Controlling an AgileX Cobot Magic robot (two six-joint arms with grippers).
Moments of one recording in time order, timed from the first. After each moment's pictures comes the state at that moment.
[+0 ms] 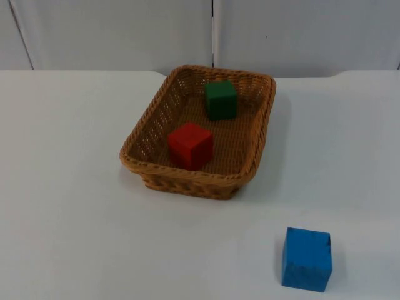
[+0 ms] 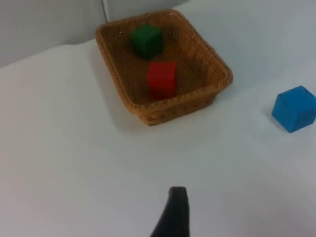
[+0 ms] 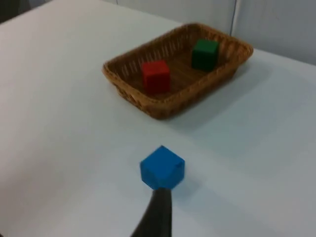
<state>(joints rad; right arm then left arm) 0.45 0.00 -0.55 0.12 1.07 -0.14 -0.47 0.00 -0.51 -0.12 1.07 0.15</state>
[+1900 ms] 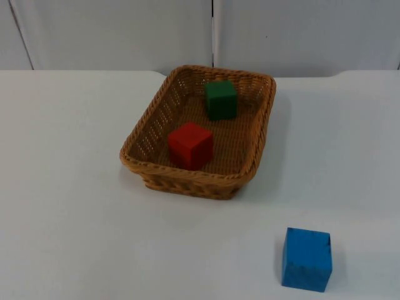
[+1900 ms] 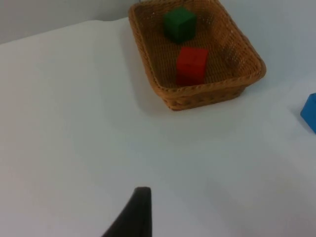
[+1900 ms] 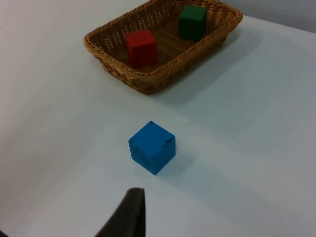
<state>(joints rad) 0.45 0.00 -0.51 0.09 1.08 -0.09 -0.47 0.00 -0.50 -0.02 1.08 0.00</state>
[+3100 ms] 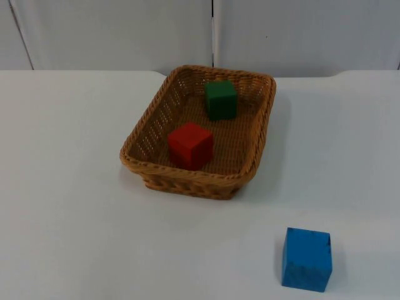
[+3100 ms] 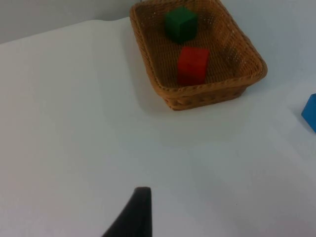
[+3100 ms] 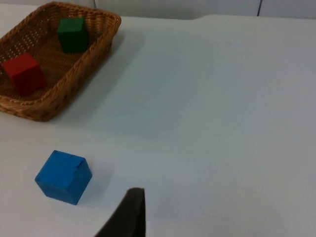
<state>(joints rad) 0.06 0.00 -0.51 0.09 1.08 -0.09 -0.47 0.00 -0.50 -0.01 1.08 0.00</state>
